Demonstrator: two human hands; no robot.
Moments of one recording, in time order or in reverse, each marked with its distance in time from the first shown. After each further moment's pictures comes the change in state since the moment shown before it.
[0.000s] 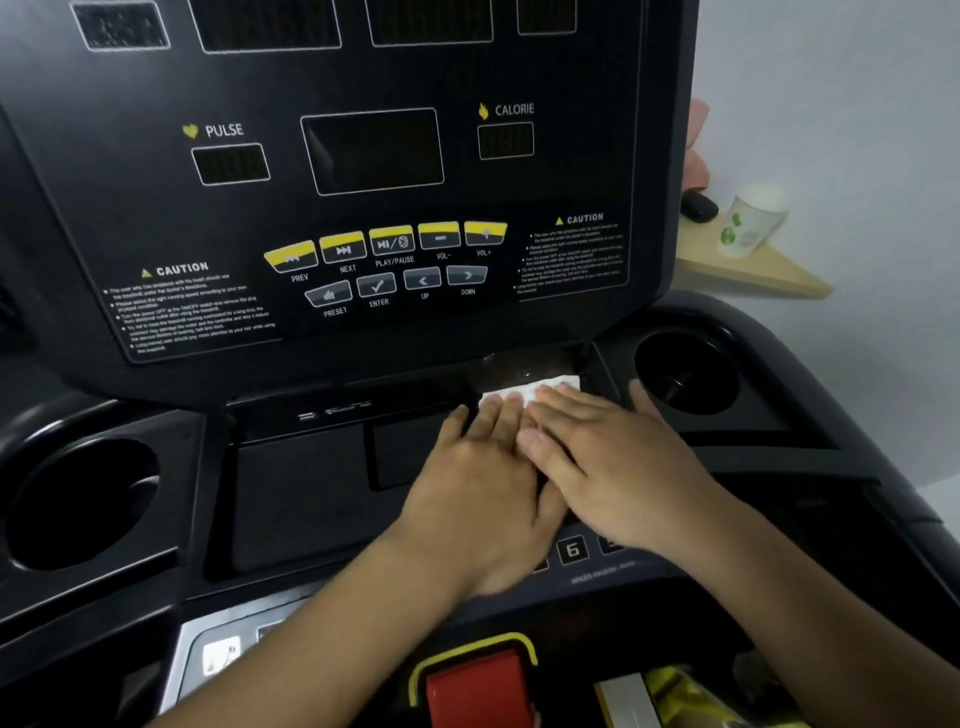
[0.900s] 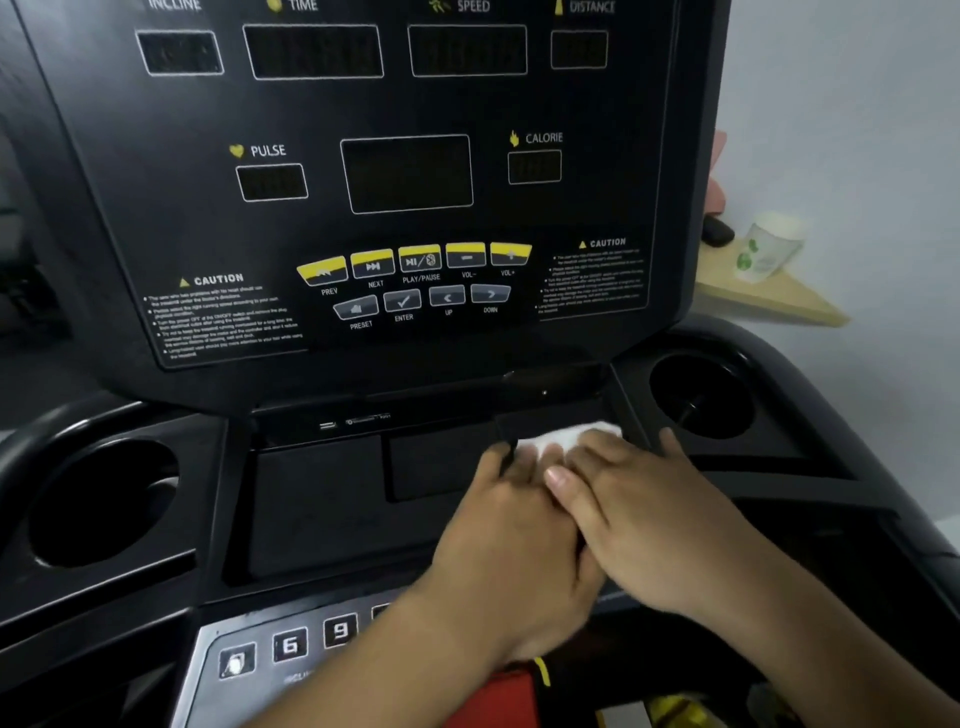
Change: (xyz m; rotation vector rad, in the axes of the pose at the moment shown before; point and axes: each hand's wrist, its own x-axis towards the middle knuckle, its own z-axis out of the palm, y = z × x) left_hand -0.011 0.016 0.010 -0.019 0.082 0.112; right_hand -0.017 -0.004 0.007 -0.010 -0.012 0.038
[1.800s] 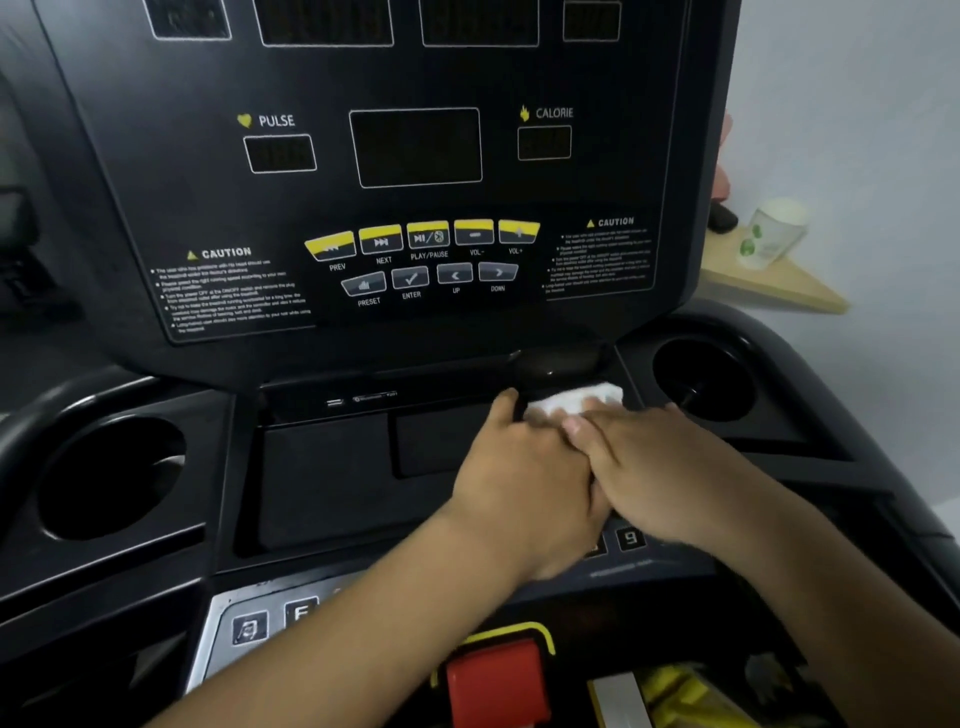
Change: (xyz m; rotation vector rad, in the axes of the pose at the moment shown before) left_hand 0.013 -0.003 -0.026 0.066 -0.025 -0.011; right_hand 0.009 -0.001 -0.023 0.005 -0.125 0.059
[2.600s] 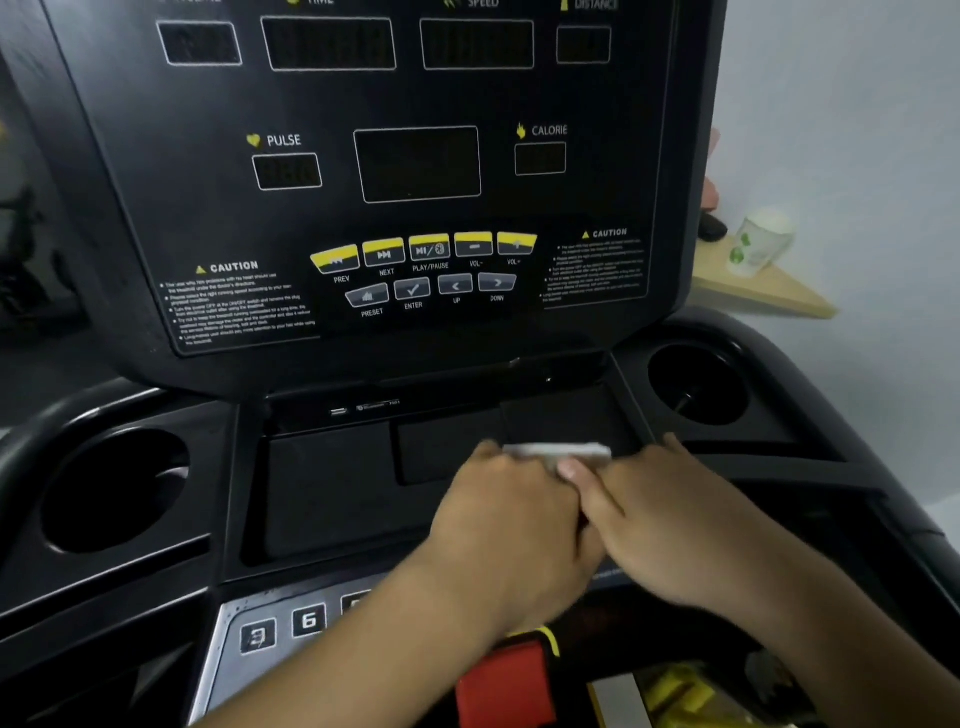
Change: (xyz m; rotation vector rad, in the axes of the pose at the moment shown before) left_hand -0.024 -0.002 0.012 -0.019 0.087 0.010; right_hand -0.023 -0.010 0.017 0.009 0.111 -0.074
